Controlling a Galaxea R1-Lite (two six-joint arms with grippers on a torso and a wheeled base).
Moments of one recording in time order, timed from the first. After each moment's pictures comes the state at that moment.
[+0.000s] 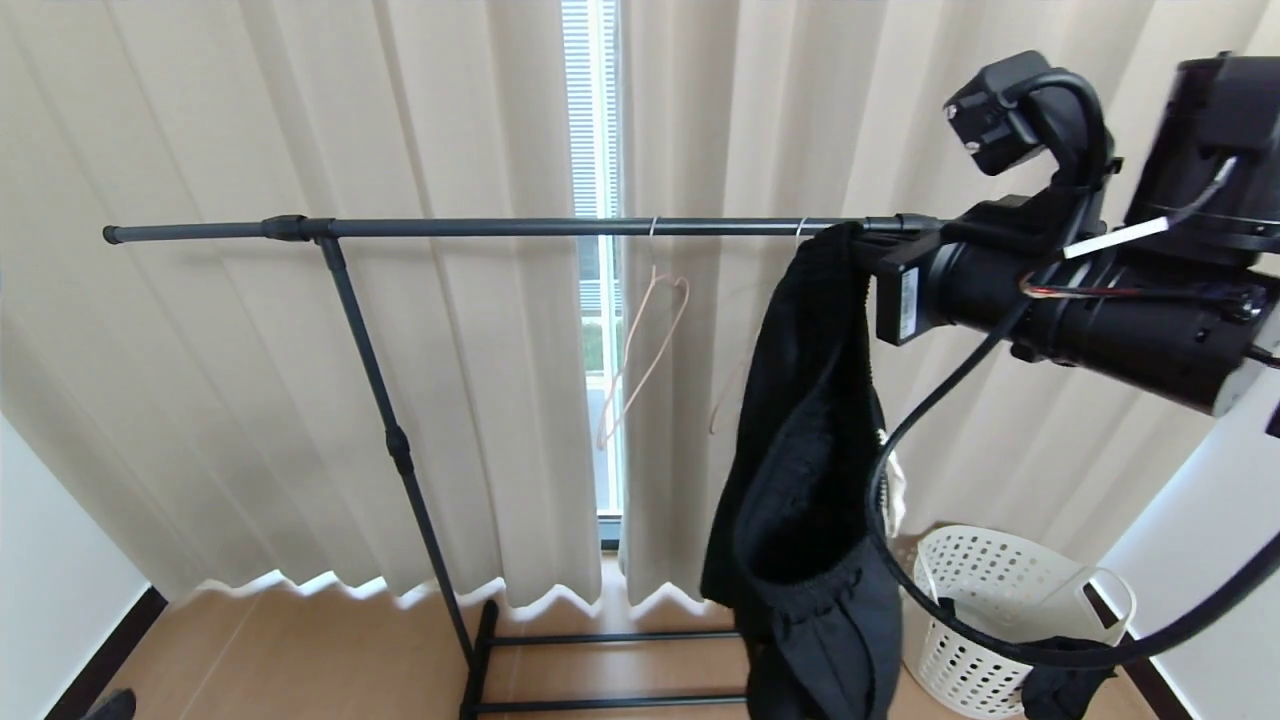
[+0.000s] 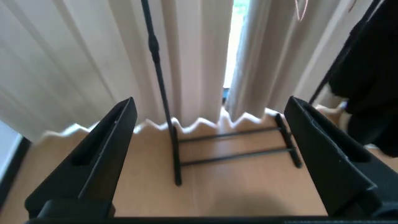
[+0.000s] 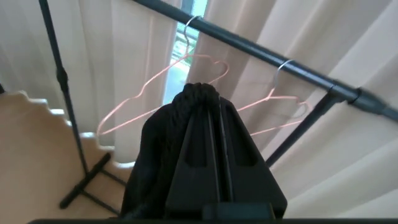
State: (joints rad) left arm 0.04 0.51 -0.30 0.02 -0.13 0.05; right arm 0.57 1.60 -1.13 -0.38 -0.16 -0.16
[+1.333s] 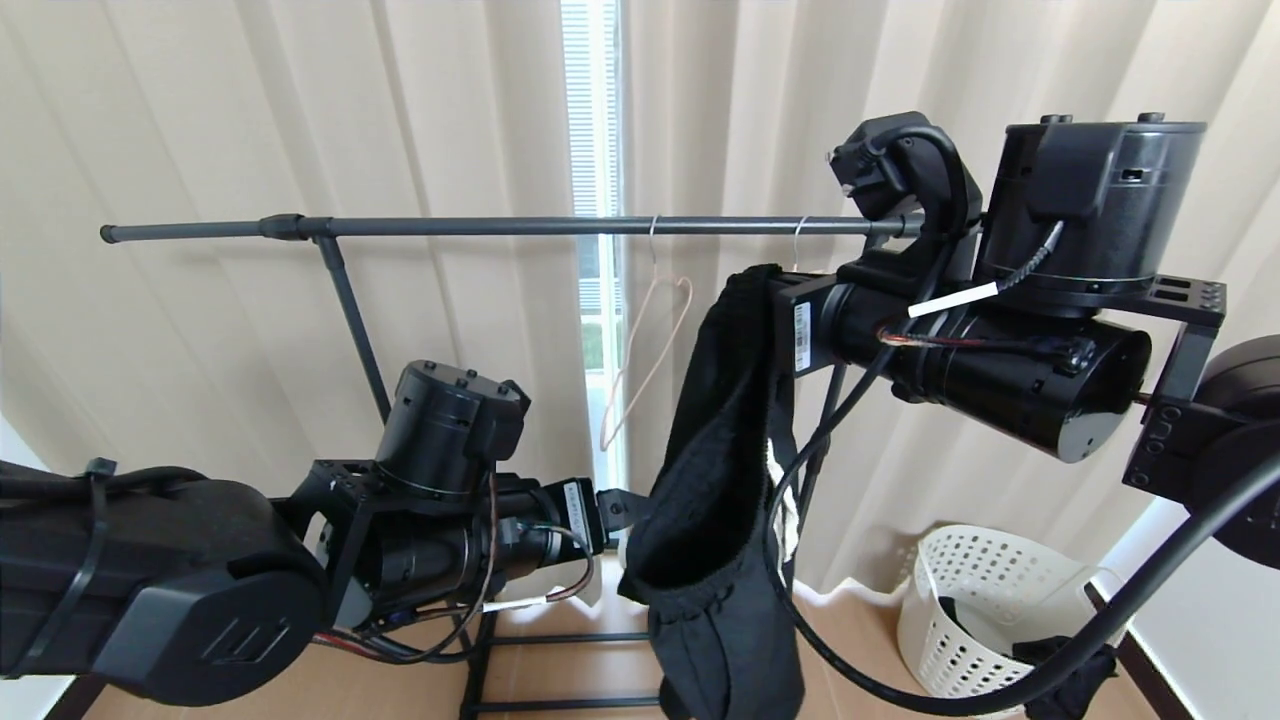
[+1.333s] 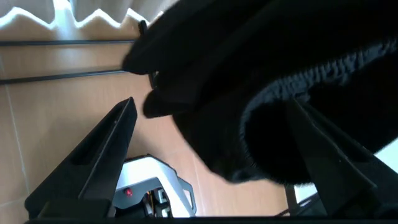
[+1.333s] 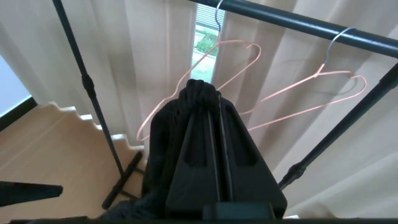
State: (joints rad) left arm -0.67 1.76 -0.84 -0.30 0.00 -0.65; right arm 0.72 1.70 -1.15 -0.42 -0.31 -0.02
